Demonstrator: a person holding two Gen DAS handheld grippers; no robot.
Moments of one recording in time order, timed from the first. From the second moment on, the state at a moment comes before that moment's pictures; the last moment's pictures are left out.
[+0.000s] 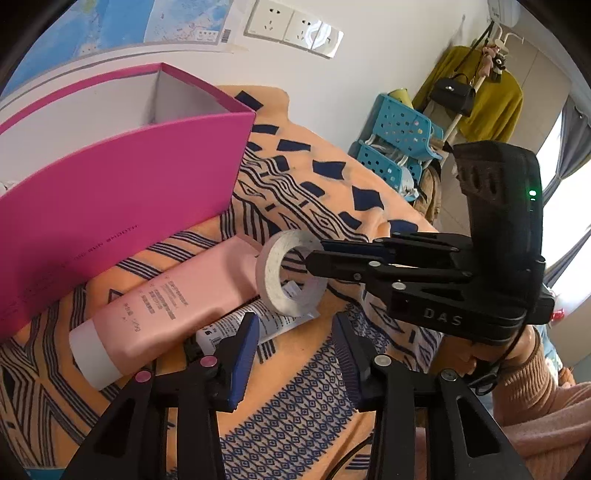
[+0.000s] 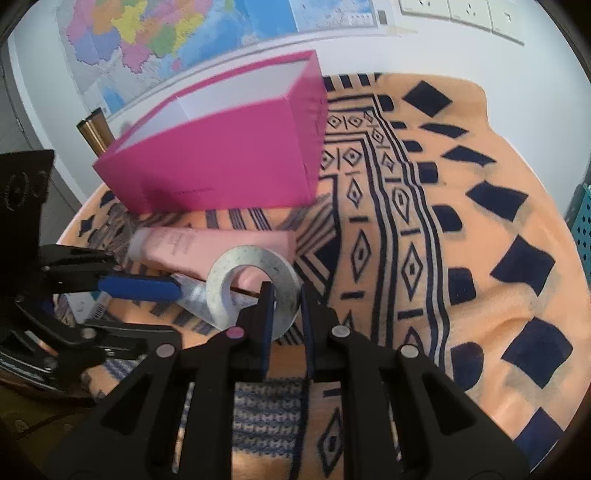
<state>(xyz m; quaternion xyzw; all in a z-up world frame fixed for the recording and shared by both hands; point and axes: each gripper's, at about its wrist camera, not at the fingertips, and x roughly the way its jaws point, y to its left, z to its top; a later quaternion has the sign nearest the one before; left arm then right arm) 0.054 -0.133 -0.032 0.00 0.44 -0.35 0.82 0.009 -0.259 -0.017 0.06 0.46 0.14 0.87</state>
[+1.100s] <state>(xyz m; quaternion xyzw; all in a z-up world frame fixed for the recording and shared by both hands) 0.073 -0.092 0.036 -0.01 0.36 -0.30 0.88 0.052 -0.212 0.057 0.02 0.38 0.21 0.90</state>
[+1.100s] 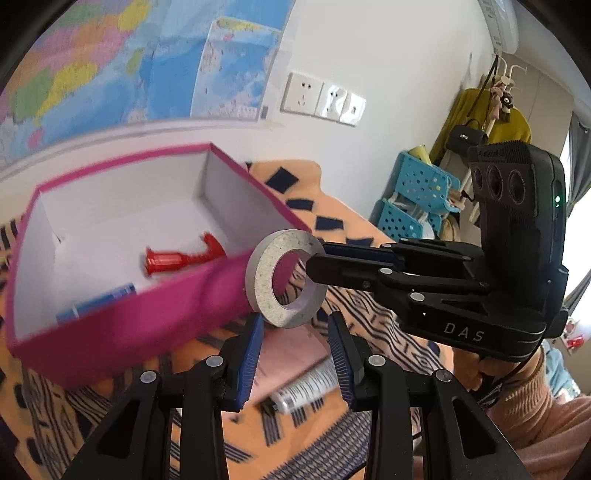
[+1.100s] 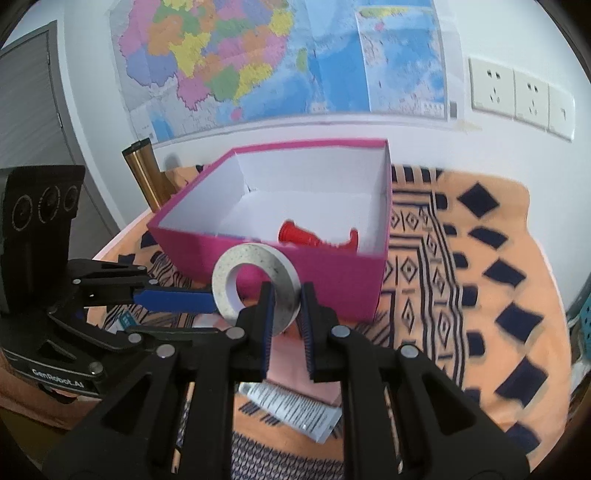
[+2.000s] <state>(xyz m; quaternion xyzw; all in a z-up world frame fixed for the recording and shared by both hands) 0.159 -0.086 0.038 -0.03 0.39 -0.28 0.87 0.151 -0.214 0.047 0.03 0.41 0.20 0.89</state>
